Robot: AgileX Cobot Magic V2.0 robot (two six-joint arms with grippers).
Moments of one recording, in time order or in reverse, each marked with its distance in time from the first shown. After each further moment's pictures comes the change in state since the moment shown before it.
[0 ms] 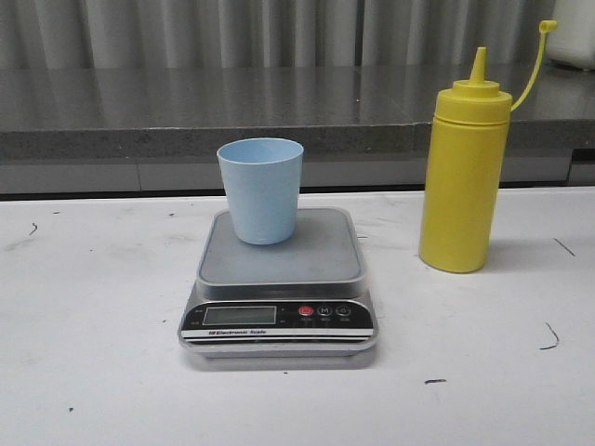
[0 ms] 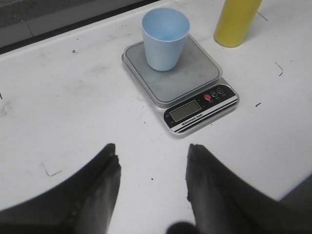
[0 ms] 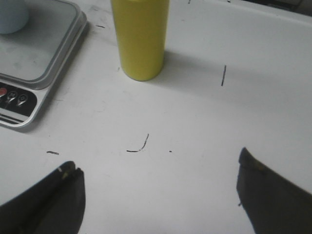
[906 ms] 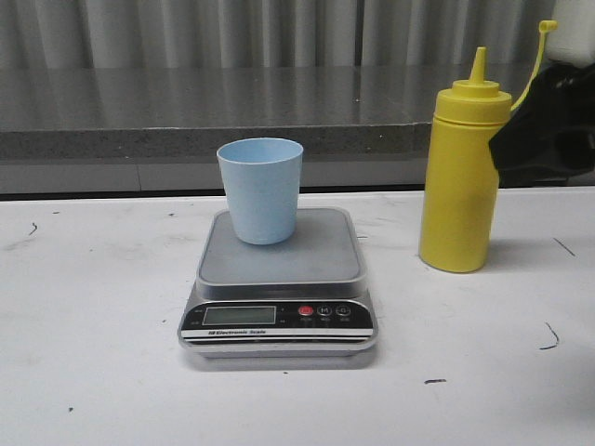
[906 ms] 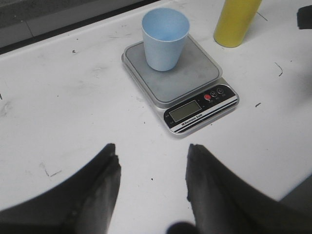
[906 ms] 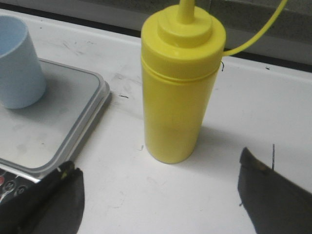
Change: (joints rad) left arm 0.000 0.000 0.000 -0.002 -0.001 0.000; right arm 0.131 0.398 0.106 0.100 -0.717 -0.009
